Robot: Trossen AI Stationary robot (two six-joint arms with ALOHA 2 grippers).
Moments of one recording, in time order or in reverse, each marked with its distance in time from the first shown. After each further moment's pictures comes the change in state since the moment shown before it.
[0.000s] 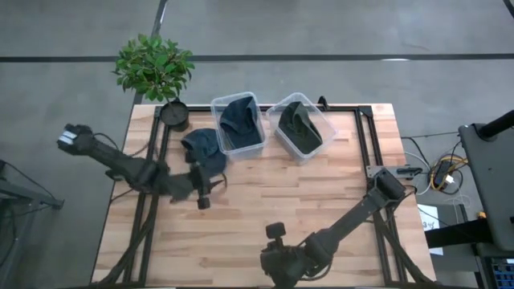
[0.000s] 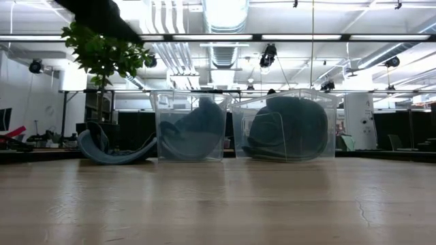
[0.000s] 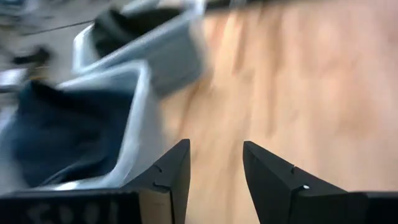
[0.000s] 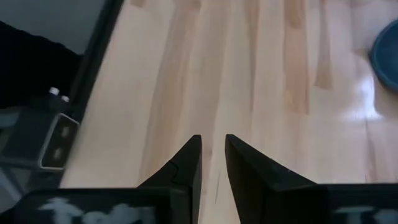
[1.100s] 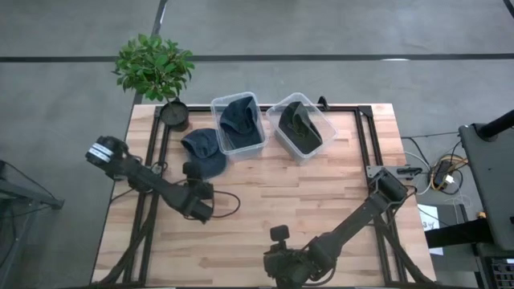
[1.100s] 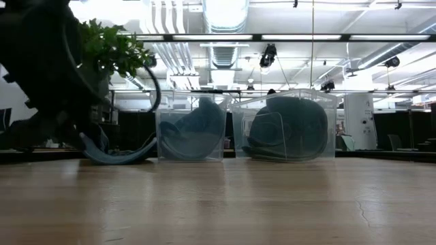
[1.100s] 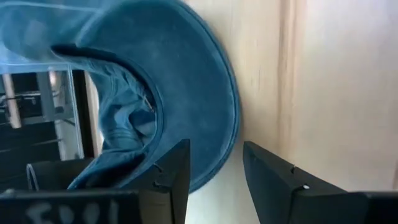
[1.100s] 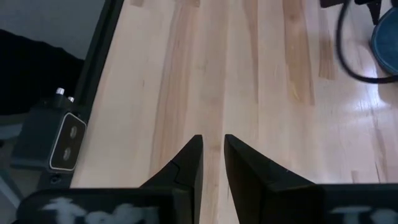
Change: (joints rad) left arm -0.059 0.520 -0.069 -0.504 -0.062 -0.314; right arm 0.039 -0.002 -0.039 0.032 0.037 0.079
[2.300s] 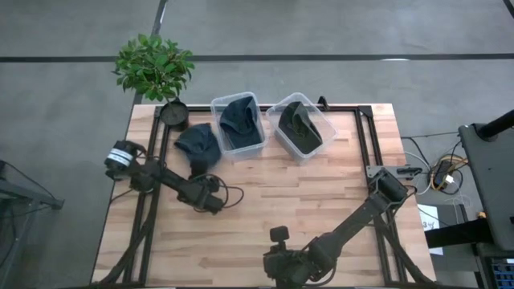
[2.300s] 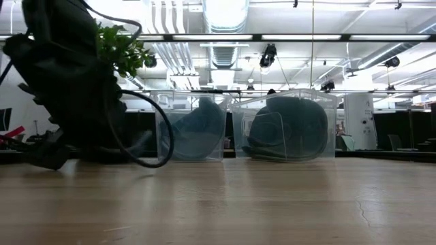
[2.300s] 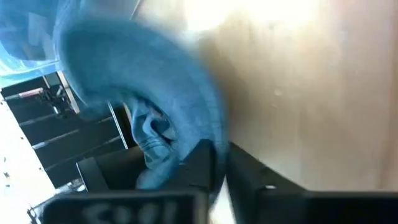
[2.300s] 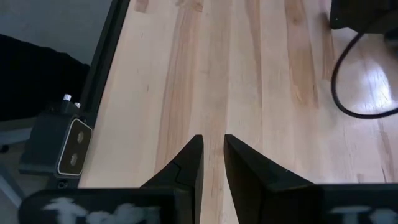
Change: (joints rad) left arm 0.155 0.191 0.027 -0.016 -0.101 0.172; right arm 0.001 0.002 0.000 0.019 -0.002 0.007
